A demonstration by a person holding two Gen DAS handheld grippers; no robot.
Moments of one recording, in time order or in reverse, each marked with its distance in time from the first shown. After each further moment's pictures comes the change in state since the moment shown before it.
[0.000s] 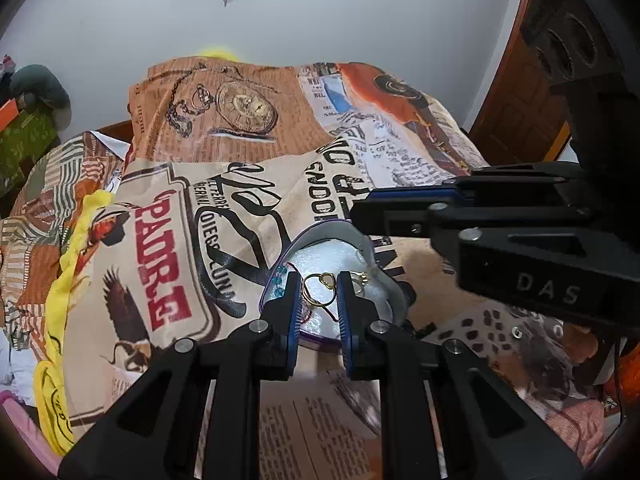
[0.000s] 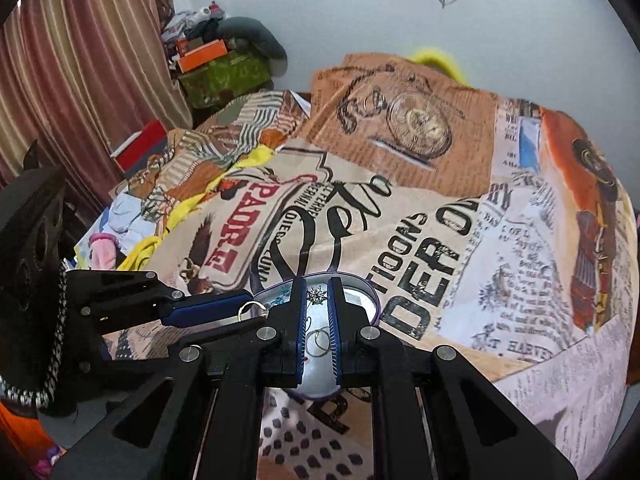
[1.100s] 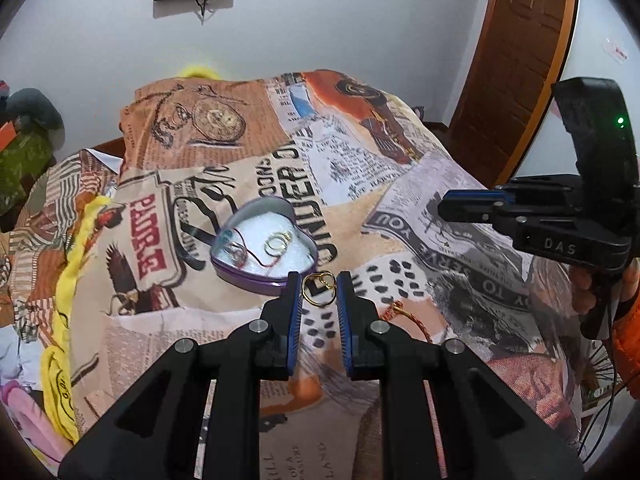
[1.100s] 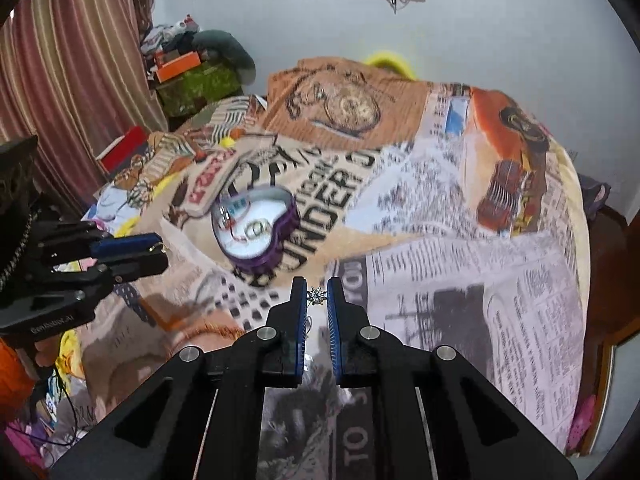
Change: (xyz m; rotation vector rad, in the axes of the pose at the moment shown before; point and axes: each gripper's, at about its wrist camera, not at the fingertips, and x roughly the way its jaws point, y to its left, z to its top) left arm -0.069 -0.062 -0.034 0.068 -0.033 -0.017; right arm -0.096 -0.036 -0.084 0.041 -0.058 -0.102
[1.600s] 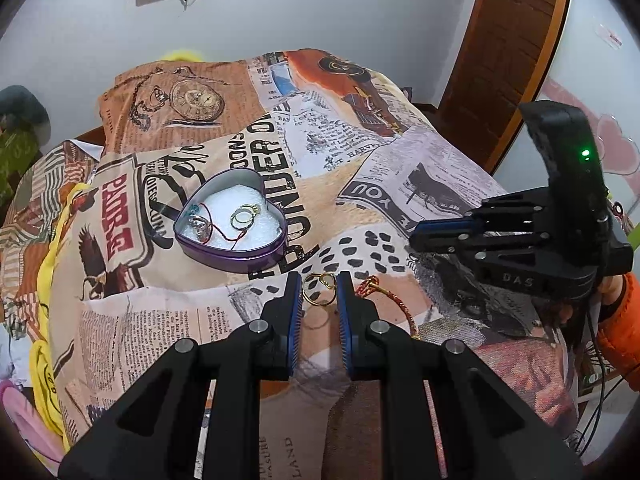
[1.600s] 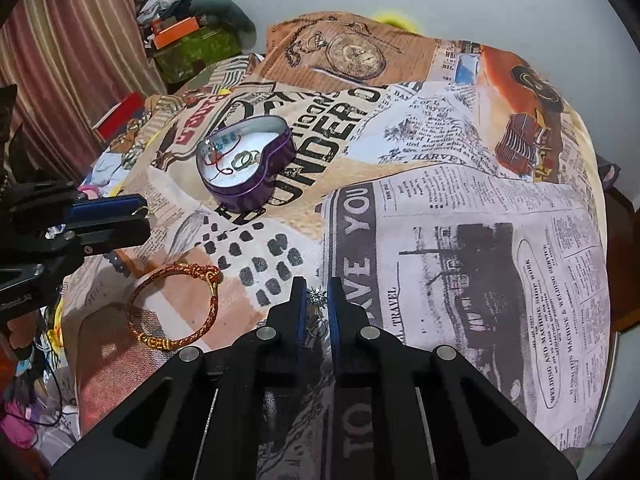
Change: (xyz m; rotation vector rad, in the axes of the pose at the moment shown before) left arm 0.018 -0.021 -0.015 0.020 0.069 -0.039; right arm 0.029 -0.008 -0.041 0.003 0.127 0.015
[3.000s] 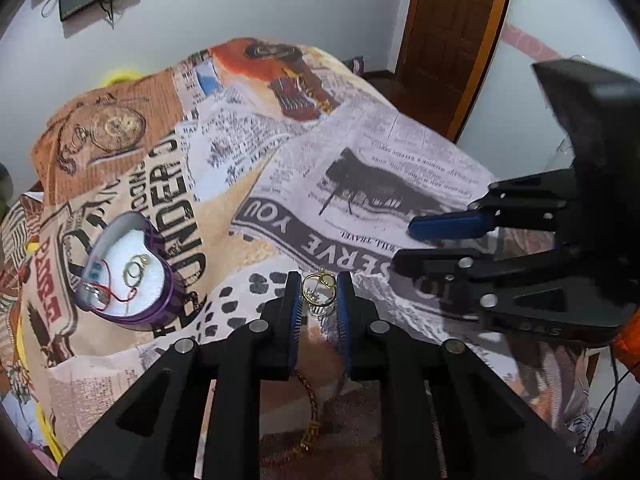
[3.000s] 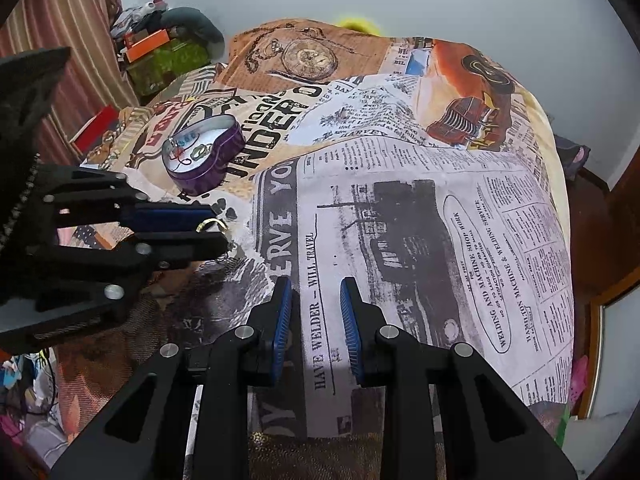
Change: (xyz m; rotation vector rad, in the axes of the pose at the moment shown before) left arm 0.051 -0.078 0.030 0.196 0.069 -0.071; right arm -0.027 -0.033 -0.027 0.059 -0.018 -0.084
